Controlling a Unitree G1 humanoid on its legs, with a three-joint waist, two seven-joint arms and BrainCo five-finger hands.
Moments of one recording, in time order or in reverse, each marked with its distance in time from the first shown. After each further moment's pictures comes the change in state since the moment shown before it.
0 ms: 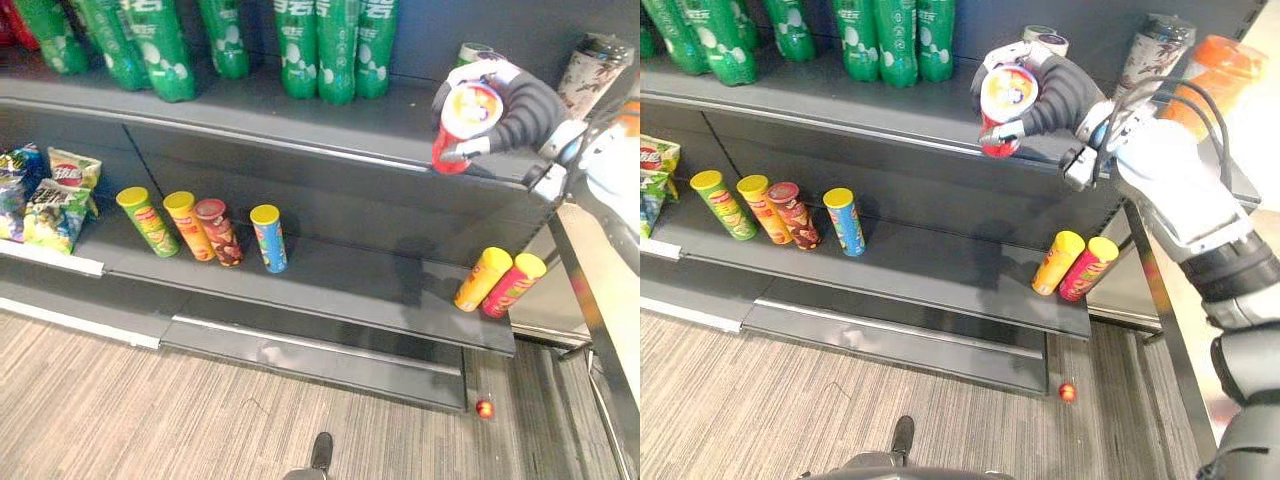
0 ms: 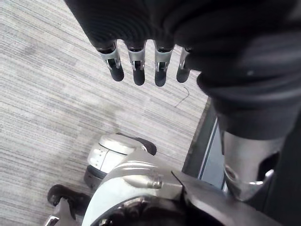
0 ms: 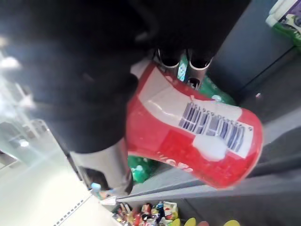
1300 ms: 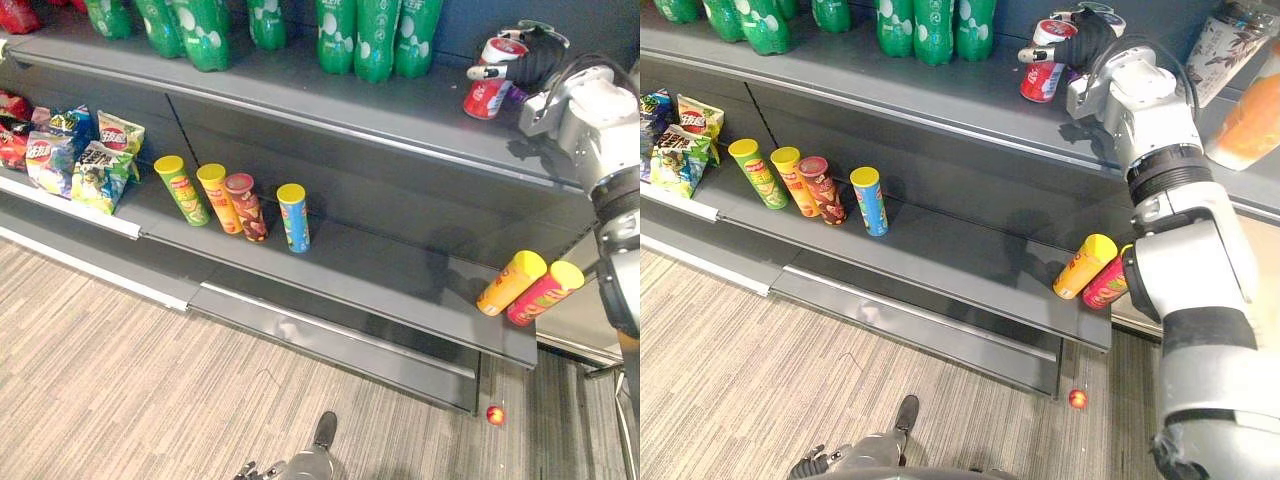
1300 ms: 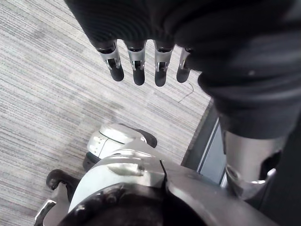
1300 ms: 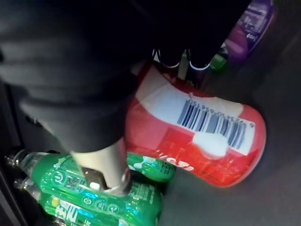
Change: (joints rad) left arm -0.083 0.008 -0.060 -0.001 -0.010 0.020 -0.019; right arm -0.377 0.379 -0.139 0.860 -0.095 0.175 -0.020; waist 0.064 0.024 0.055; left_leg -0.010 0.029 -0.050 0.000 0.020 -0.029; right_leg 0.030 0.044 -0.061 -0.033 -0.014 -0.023
